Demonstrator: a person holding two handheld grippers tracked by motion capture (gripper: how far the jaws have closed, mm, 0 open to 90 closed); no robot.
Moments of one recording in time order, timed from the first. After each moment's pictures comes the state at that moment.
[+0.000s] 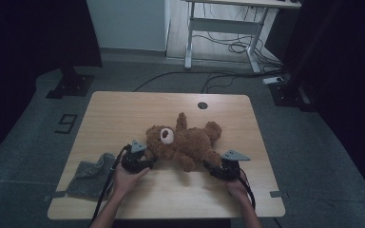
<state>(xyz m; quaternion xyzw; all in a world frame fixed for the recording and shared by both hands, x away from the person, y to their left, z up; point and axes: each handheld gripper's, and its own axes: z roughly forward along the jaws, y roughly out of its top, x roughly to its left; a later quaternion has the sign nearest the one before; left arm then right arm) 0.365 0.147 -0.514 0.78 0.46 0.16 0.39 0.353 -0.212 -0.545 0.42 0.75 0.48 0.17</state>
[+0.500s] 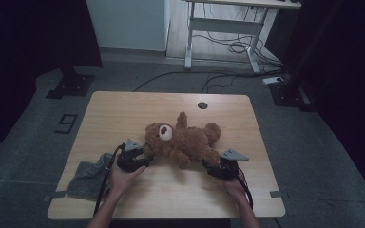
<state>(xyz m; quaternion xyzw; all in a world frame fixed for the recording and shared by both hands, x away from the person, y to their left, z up) 0.355 0.160 -0.506 0.78 0.46 0.15 0.41 0.350 -0.207 -0.539 0.42 0.74 0.48 0.19</state>
